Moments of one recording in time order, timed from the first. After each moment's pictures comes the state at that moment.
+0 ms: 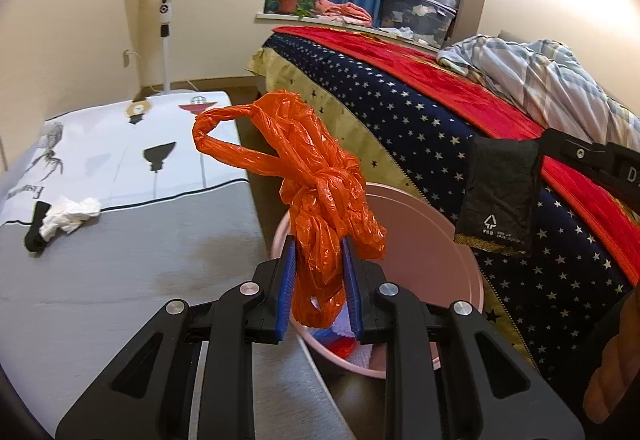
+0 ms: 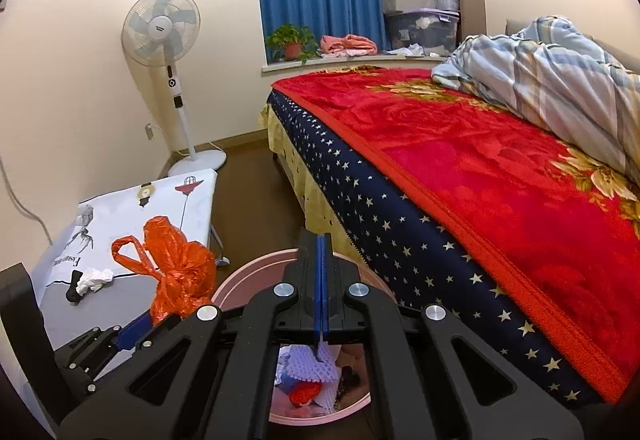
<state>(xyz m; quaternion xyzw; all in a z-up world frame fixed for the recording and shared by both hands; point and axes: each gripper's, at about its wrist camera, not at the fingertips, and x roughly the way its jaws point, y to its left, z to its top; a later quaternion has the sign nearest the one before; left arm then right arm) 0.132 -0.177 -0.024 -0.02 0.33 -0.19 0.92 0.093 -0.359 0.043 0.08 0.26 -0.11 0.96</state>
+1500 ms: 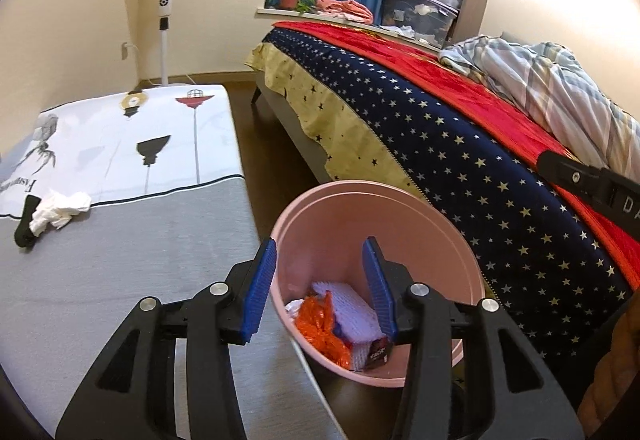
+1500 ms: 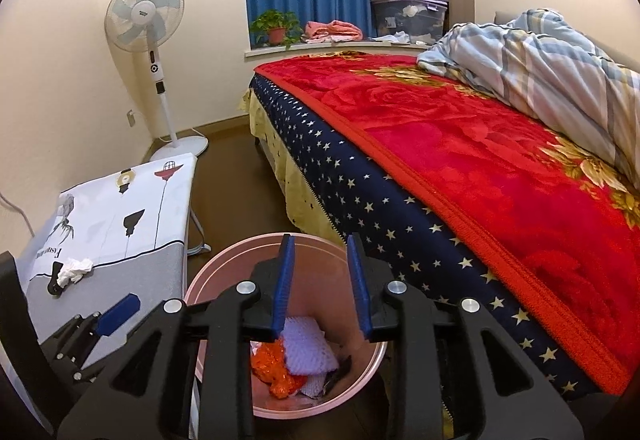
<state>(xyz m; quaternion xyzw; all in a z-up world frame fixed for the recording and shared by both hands) 0.141 -0.177 -0.029 -0.03 0.34 -0.18 0.92 0.096 -0.361 0.031 0.08 0.29 -0.14 0.94</state>
